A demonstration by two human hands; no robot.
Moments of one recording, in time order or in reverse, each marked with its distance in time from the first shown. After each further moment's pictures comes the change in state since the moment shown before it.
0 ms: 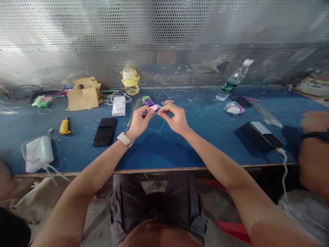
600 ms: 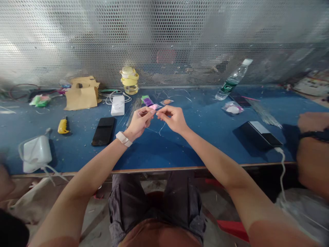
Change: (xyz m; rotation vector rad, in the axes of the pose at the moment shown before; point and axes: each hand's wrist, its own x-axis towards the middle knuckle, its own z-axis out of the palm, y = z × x) left_hand -0.001 0.011 0.004 -0.445 -0.088 -0.277; right_hand 0.000 -0.009 0.004 0.218 -0.053 0.249
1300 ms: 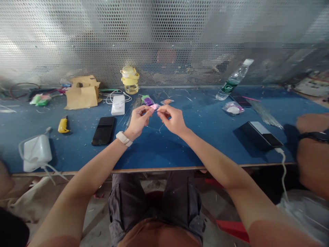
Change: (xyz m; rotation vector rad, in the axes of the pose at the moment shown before) left_hand 0.003 -0.007 -0.002 0.119 0.118 0.119; right_hand -0.006 0.006 0.006 -0.162 0.034 -0.141
